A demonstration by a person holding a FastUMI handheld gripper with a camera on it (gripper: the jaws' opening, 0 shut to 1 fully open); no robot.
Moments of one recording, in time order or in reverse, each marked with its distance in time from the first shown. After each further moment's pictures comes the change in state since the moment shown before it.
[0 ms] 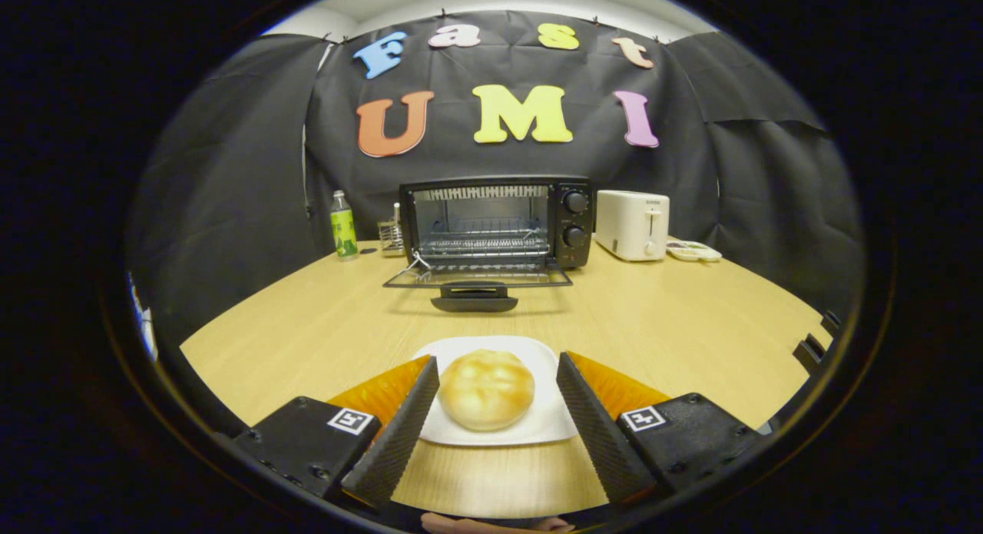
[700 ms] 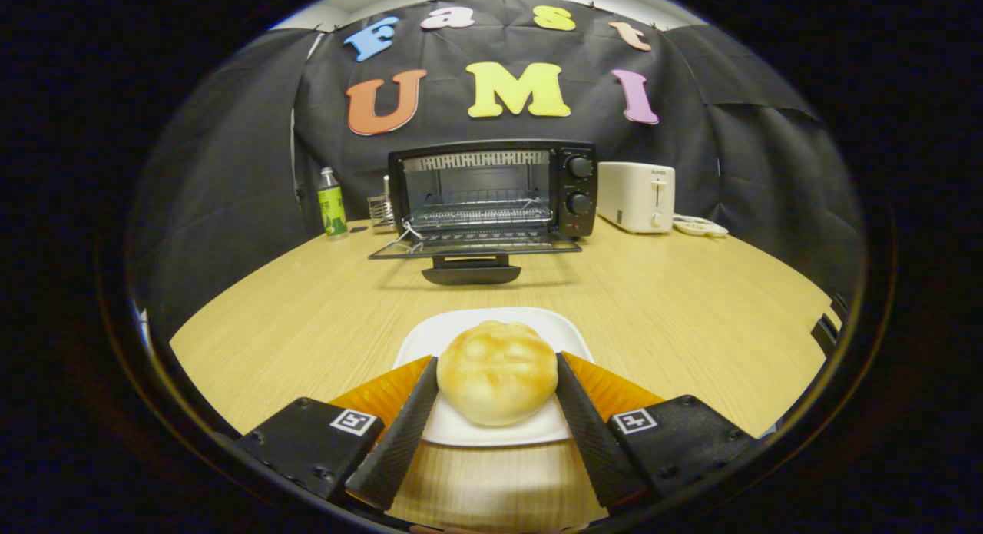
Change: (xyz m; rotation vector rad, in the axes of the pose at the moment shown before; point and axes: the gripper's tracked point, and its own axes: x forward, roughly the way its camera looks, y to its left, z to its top) arm 0.027 -0.004 -0.021 0.044 0.072 -0.032
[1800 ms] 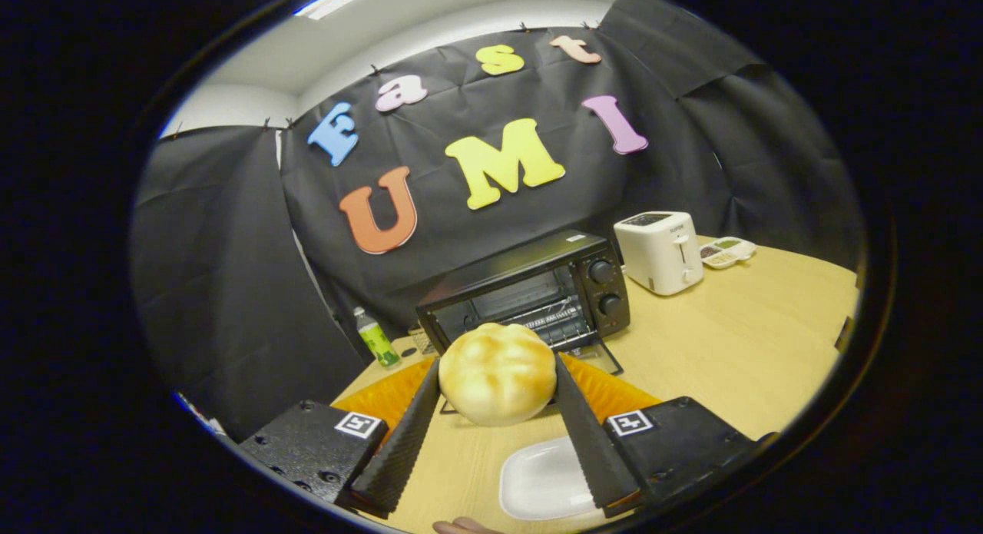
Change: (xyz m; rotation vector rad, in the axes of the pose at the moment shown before) arm -0.009 0.028 0.184 0.334 -0.259 0.191
